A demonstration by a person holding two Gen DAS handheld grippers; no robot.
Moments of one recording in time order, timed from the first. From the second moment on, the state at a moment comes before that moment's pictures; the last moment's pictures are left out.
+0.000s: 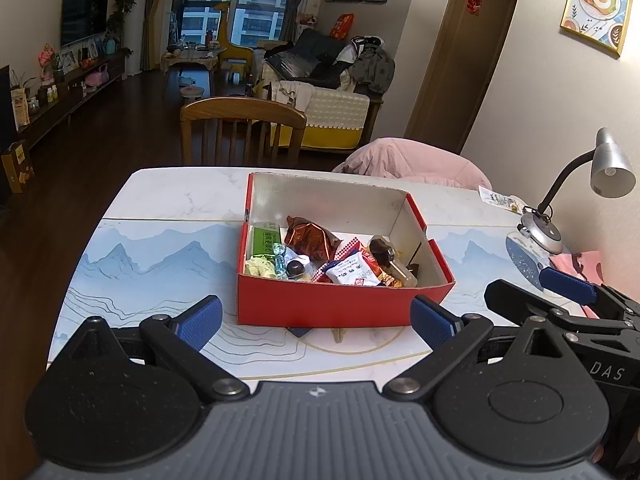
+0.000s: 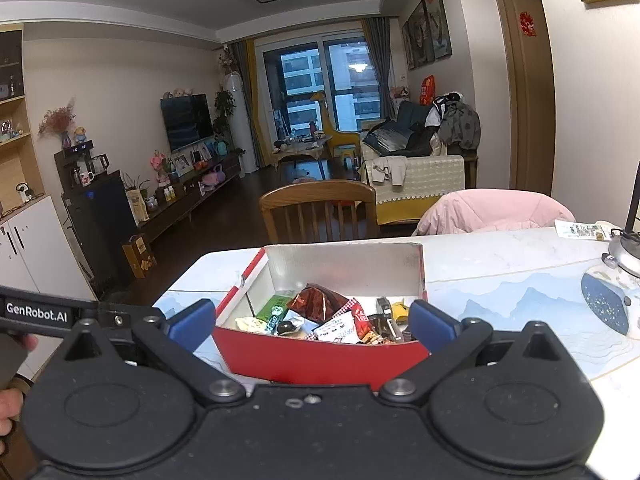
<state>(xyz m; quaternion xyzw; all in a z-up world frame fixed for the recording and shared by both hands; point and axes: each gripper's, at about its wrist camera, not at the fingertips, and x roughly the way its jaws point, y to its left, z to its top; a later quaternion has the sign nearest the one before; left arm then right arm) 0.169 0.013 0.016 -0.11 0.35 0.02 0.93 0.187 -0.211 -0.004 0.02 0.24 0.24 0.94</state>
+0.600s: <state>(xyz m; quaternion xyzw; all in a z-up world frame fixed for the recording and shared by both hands) 0.171 0.003 0.019 -0.10 0.34 0.03 0.93 0.195 -0.212 0.001 0.01 0.25 0.23 0.94</state>
